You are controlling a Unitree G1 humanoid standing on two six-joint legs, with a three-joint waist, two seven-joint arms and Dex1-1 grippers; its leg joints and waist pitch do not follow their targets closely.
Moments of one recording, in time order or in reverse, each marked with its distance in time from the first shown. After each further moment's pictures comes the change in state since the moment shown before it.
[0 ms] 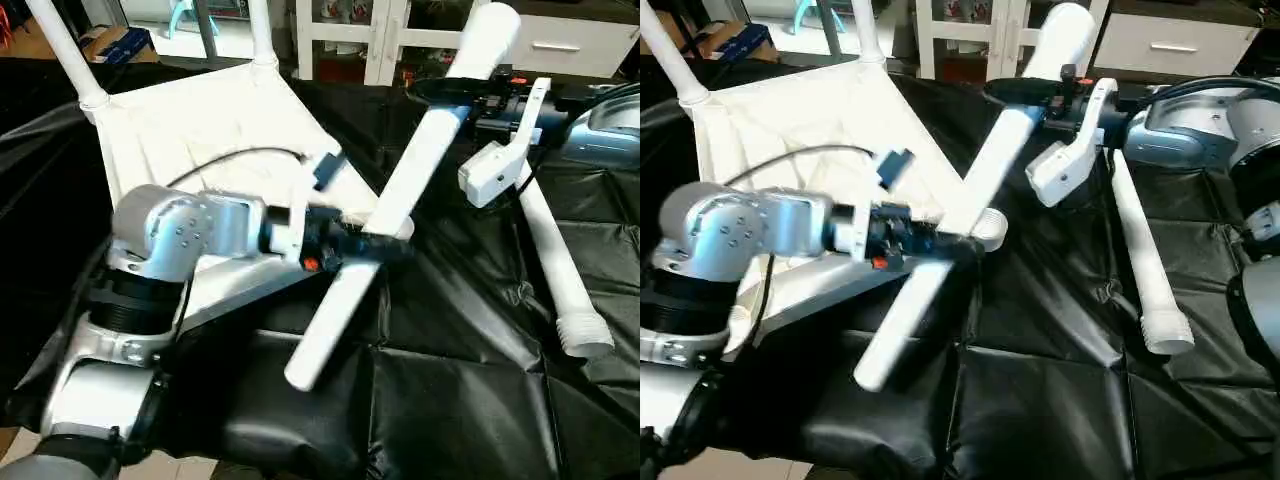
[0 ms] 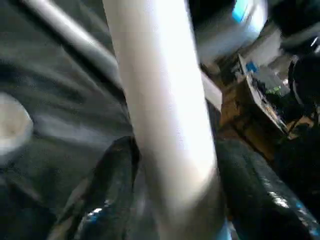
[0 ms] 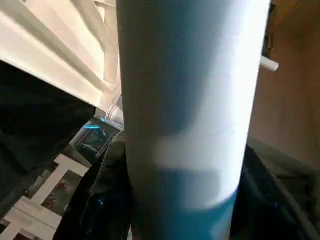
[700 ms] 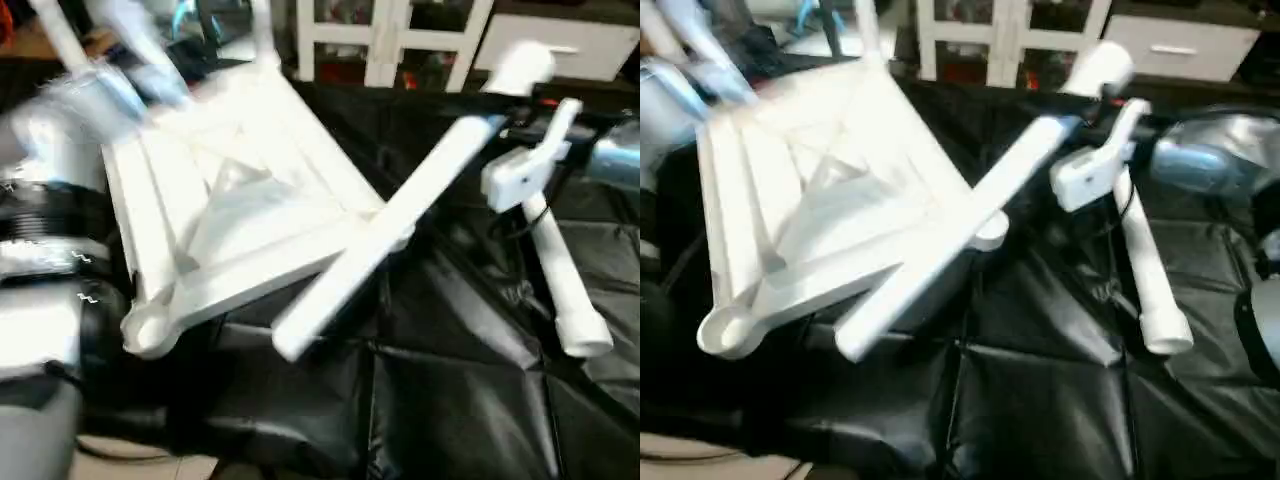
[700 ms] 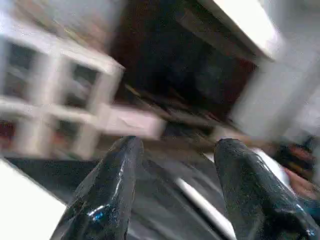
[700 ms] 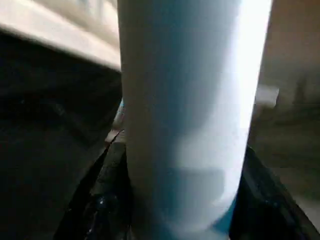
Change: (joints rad) left arm -0.276 0.185 0.353 0.591 0.154 -0.676 0.191; right arm 0.119 -0.025 -0.143 0.192 0.322 -0.010 0.282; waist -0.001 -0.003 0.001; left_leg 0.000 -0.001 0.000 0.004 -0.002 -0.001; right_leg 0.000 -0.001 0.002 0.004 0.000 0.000
